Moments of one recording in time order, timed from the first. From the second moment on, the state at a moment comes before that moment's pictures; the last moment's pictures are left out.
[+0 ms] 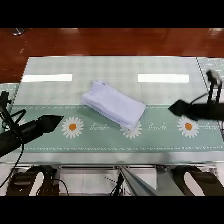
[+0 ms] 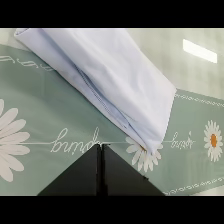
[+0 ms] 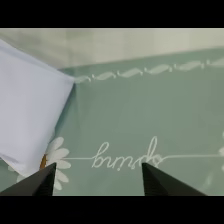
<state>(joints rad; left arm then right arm) 0.07 -0.29 0.42 0.81 -1.03 -1.54 -0.11 -0.73 0.68 -1.18 1.12 1.61</state>
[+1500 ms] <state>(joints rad) 0.07 -0.29 0.42 0.82 -1.03 -1.54 0.16 -1.50 1.17 -0.58 1.10 1.25</state>
